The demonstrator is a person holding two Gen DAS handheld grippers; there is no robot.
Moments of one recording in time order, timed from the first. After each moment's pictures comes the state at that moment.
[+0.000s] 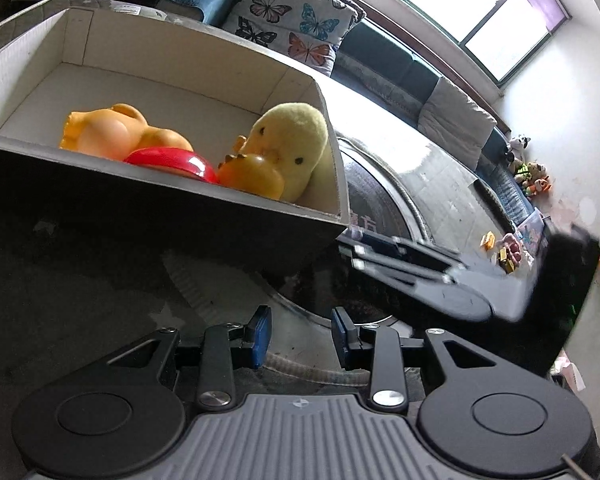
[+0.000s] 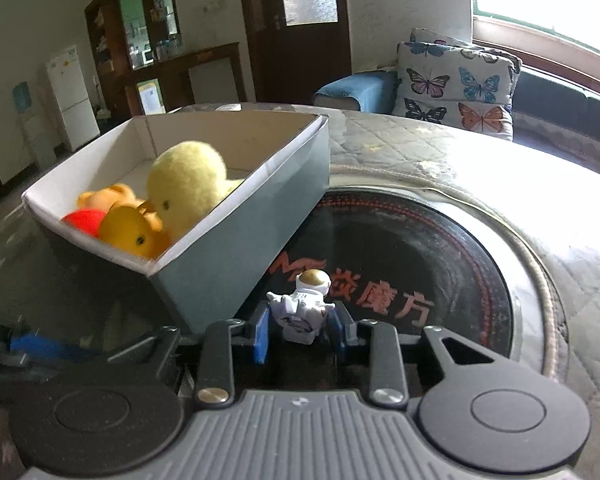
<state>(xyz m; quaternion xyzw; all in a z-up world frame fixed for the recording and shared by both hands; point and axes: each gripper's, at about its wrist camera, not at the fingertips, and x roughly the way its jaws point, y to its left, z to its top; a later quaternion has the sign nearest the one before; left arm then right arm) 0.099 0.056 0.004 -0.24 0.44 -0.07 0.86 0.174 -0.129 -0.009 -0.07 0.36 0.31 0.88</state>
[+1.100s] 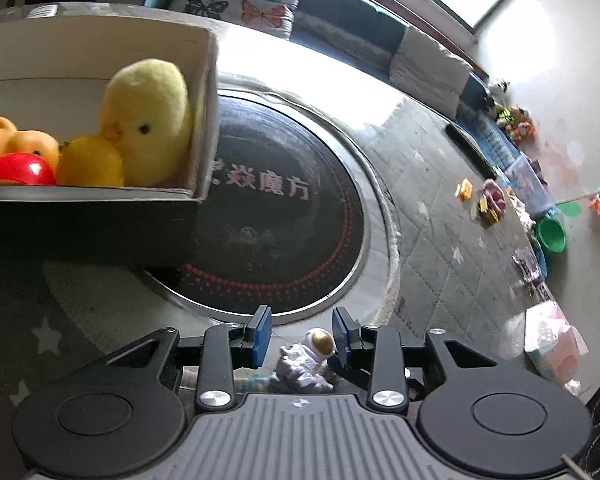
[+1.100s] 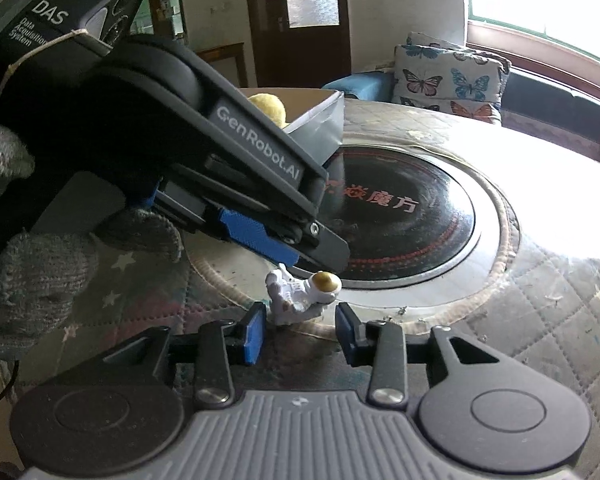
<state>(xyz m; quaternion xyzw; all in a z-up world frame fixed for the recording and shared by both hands) 0.132 -0.011 -0.002 -0.19 0.48 -0.12 0.85 0.066 -0.169 0.001 -0.07 0.36 0.31 0.88</state>
